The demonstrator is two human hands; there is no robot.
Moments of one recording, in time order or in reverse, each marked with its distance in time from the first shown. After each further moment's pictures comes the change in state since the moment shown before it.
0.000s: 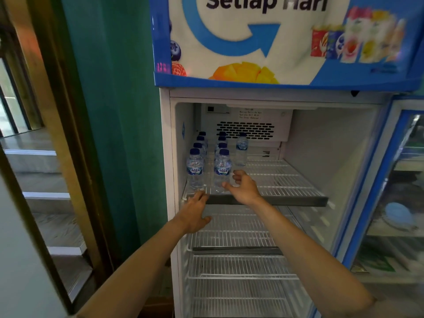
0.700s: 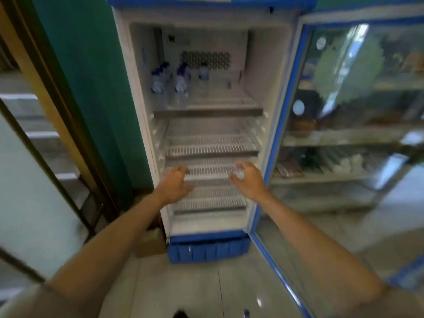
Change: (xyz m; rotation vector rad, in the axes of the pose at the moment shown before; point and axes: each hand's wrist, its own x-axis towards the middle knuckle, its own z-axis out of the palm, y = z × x) left_hand -0.244 0.168 0.056 -0.230 -0.132 -0.125; right_hand -0.343 0.132 -0.107 -0.229 0.002 0.035
